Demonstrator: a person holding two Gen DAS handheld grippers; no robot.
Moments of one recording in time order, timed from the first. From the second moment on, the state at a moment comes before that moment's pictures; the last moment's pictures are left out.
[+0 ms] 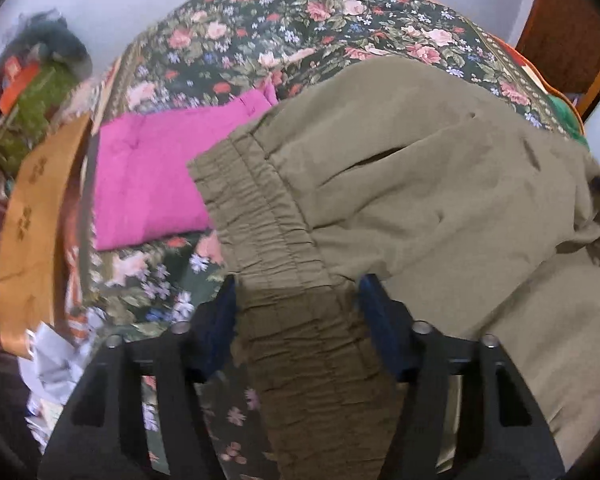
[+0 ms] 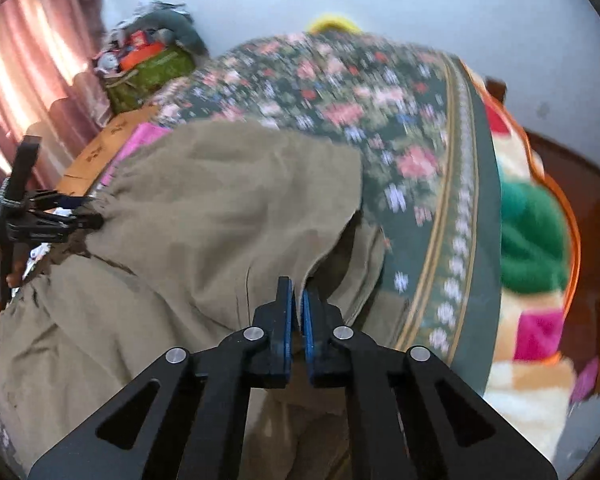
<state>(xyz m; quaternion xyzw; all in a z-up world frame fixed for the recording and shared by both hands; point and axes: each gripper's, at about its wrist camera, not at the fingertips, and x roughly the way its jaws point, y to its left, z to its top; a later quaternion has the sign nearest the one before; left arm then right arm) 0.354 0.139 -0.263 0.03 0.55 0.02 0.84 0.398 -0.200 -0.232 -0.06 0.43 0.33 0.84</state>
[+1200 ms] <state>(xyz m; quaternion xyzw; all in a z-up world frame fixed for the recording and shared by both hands) 0.351 0.159 -0.242 0.03 0.52 0.06 0.85 0.440 -0.175 -0.230 -0.12 0.45 0.29 0.84</state>
